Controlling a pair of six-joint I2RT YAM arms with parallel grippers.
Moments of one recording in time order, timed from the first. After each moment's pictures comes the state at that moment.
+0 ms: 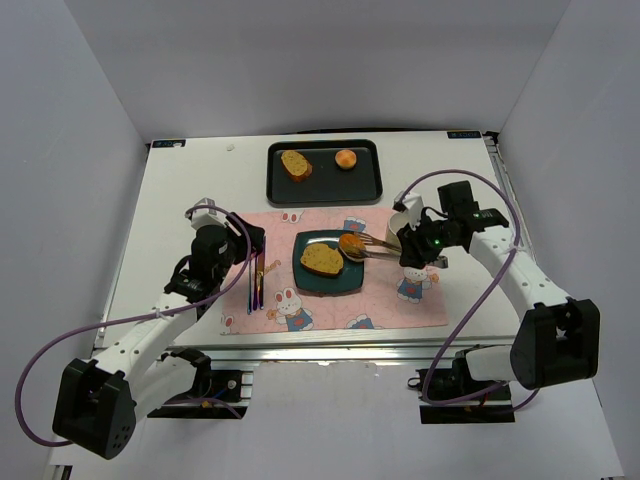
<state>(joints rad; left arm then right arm) -0.38 0.98 0.53 0.06 -0.19 -0.78 0.24 1.32 1.02 -0.77 -0.54 -0.56</state>
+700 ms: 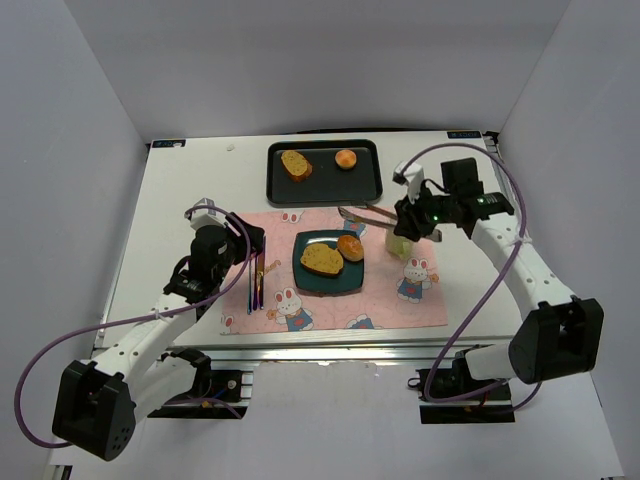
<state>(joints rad) -0.38 0.97 0.53 0.05 -0.20 -0.78 0.25 1.34 1.15 -0.71 -0.56 -0.53</state>
